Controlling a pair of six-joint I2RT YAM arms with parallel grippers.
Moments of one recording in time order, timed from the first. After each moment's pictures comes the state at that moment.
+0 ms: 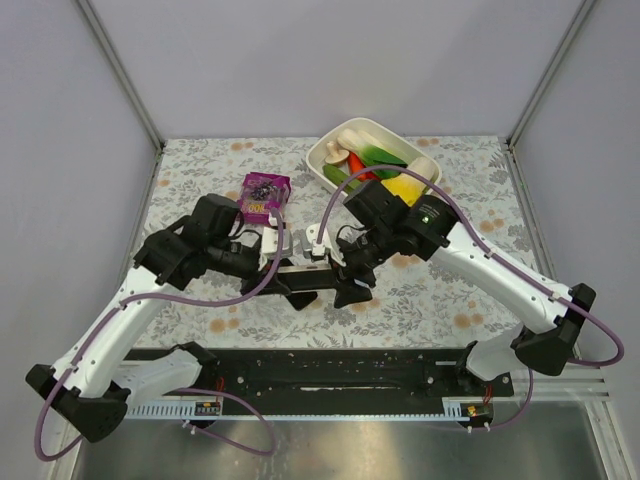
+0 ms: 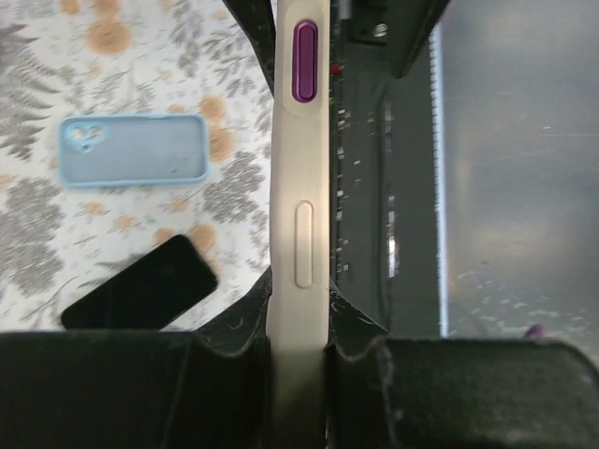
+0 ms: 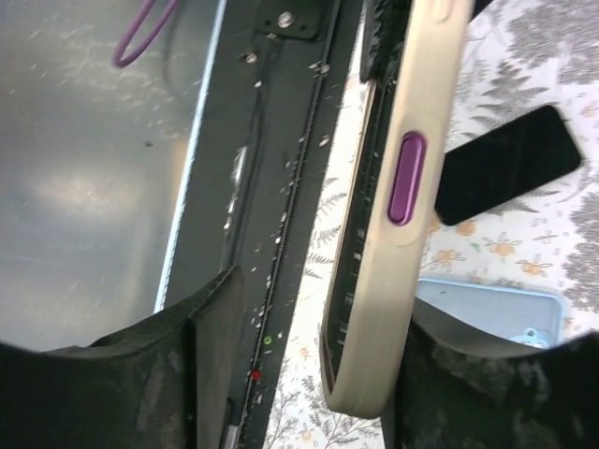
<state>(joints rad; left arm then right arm) -0.56 1.02 1.19 -1.05 0.89 0.55 0.93 1.45 1.61 -1.17 -0.71 -0.62</state>
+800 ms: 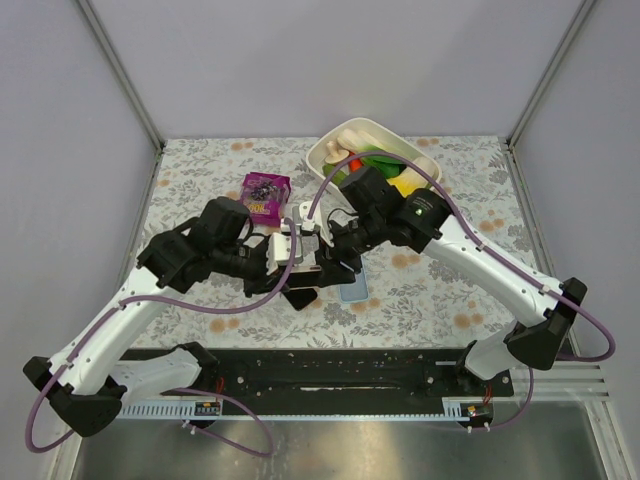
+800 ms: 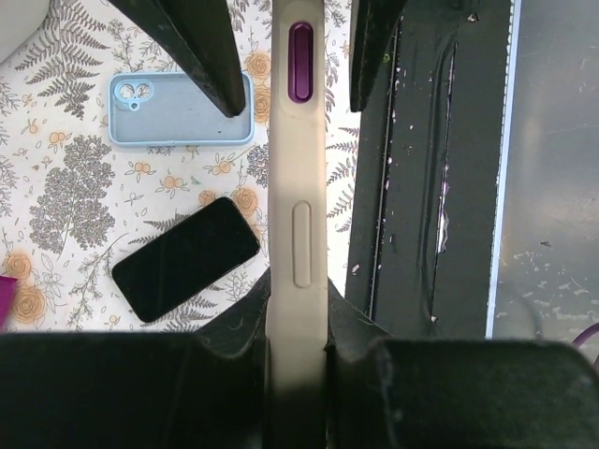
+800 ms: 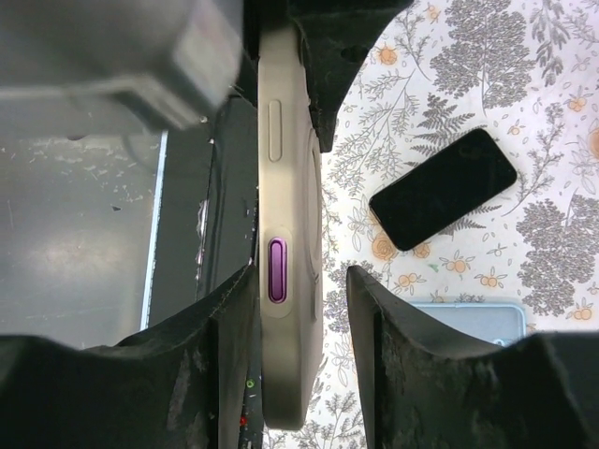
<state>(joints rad) -0.67 1.03 1.23 -1.06 0.62 0.56 0.90 1.50 1.65 -0.98 -0.66 -0.45</state>
